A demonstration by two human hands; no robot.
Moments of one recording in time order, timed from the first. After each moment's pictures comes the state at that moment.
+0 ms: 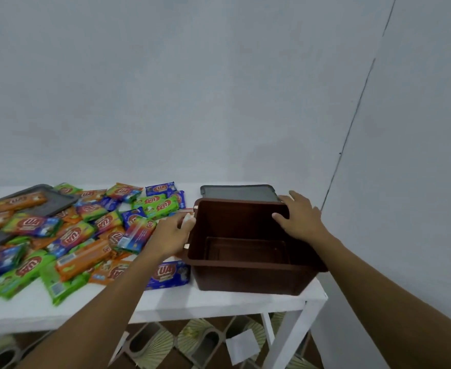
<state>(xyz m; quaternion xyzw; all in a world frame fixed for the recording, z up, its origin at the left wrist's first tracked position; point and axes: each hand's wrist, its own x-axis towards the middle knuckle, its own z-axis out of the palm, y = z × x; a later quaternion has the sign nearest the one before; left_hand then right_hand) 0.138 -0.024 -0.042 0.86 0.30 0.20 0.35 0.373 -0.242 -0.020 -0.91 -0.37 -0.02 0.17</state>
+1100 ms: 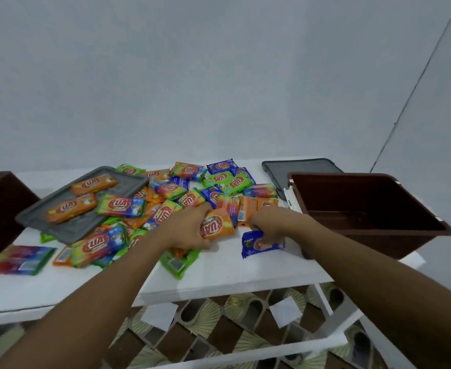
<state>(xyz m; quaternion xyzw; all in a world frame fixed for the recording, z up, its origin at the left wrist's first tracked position) -0.026 0.144 -0.048 0.98 0.14 -0.03 0.13 0.134 -0.029 -0.029 -0.78 -0.58 0.13 -0.18</state>
